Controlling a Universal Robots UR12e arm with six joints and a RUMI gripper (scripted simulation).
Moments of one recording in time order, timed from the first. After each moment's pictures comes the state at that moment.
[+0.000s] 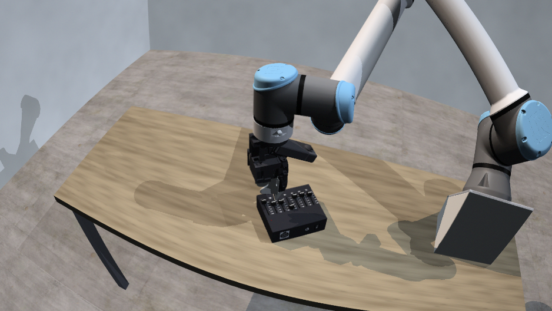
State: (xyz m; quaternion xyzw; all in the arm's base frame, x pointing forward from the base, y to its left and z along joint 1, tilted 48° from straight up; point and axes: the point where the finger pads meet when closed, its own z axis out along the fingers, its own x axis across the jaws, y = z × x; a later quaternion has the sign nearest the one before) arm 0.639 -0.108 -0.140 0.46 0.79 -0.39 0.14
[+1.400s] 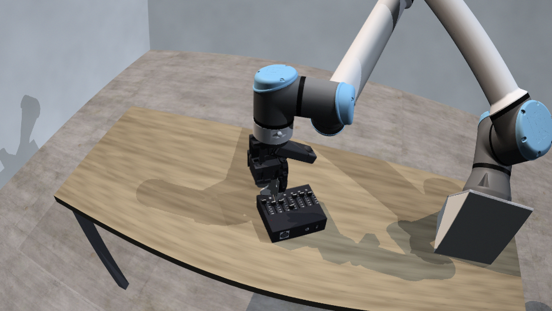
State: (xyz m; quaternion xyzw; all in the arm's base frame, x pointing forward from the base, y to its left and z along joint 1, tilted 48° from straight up) arm 0.638 -0.111 -0.142 0.46 0.79 -0.39 0.14
